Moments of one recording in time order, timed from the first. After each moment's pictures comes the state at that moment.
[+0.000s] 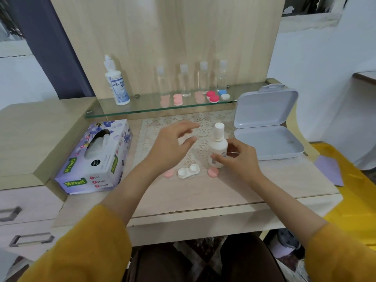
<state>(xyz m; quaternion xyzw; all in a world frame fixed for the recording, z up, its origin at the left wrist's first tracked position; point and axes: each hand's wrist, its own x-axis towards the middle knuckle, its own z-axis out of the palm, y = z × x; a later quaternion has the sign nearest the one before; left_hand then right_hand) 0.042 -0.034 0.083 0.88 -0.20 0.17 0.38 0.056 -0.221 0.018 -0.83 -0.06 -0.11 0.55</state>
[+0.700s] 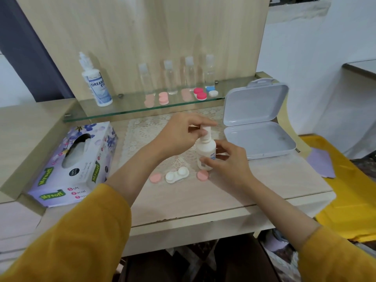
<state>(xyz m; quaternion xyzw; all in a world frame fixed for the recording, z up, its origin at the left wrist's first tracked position) 0.075 -0.076 0.103 0.88 -0.27 0.05 0.40 0.053 -0.219 0.015 -0.78 -0.06 -0.10 0.62</state>
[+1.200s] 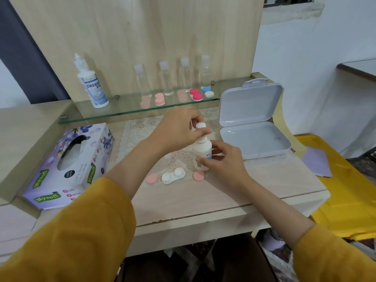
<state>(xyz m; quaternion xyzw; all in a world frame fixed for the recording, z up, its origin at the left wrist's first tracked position) 0.088 -0.081 0.107 0.93 -0.27 0.14 0.22 0.055 -0.220 0.016 -0.78 -0.07 -0.10 0.61</state>
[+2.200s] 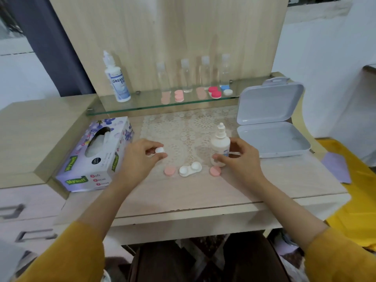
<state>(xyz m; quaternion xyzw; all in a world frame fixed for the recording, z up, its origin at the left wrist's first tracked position) 0.041 0.025 0.043 0.92 -0.03 0.19 0.33 0.051 -0.216 0.007 -0.76 -0.02 -0.11 0.64</state>
